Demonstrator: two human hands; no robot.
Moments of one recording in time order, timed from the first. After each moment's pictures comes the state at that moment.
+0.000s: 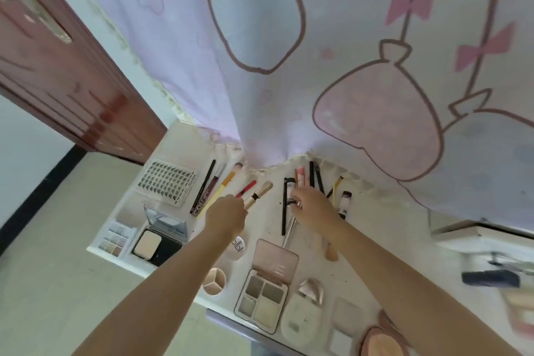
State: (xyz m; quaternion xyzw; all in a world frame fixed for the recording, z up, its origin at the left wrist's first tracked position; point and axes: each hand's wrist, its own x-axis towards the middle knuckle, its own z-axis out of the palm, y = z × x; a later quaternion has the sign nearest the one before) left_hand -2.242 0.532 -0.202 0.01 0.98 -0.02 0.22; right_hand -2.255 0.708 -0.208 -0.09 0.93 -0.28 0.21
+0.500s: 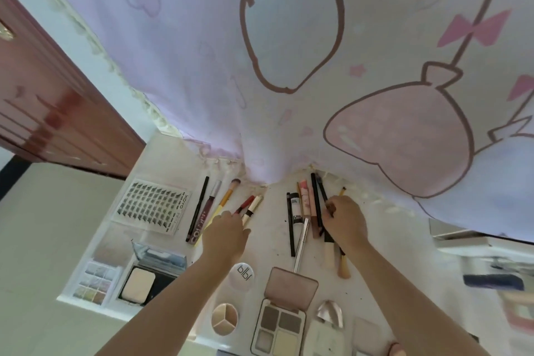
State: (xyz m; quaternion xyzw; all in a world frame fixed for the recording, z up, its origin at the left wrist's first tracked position) left_hand -2.264 0.504 -0.224 0.04 0.98 0.01 0.21; right_hand -2.265 0.716 -0.222 0.16 0.95 -0.25 0.11
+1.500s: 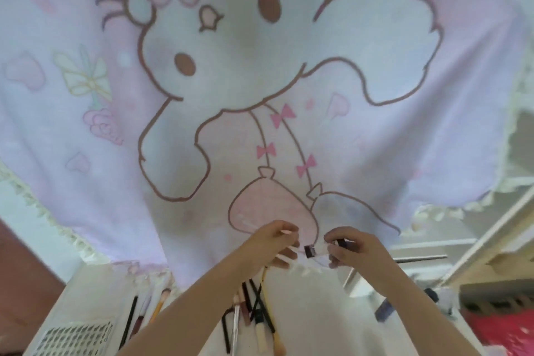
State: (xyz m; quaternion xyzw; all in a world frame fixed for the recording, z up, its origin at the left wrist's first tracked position) left_hand -2.264 0.674 -0.047 0.17 0.71 0.58 0.36; right_hand -2.166 0.837 -0.045 0.15 0.76 -0.63 -0.05
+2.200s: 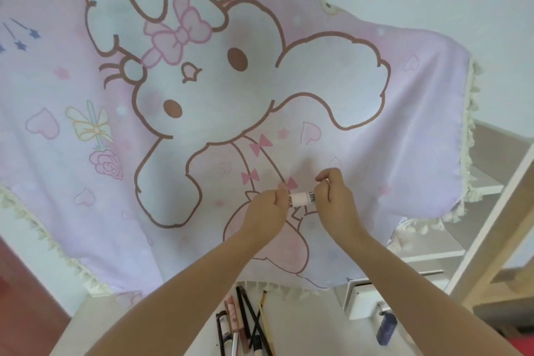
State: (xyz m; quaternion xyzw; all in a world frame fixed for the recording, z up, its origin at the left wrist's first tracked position) left_hand -2.258 0.717 0.034 0.25 0.85 0.46 0.00; right_hand -2.205 0.823 0.040 0.09 0.82 -0.47 -0.31
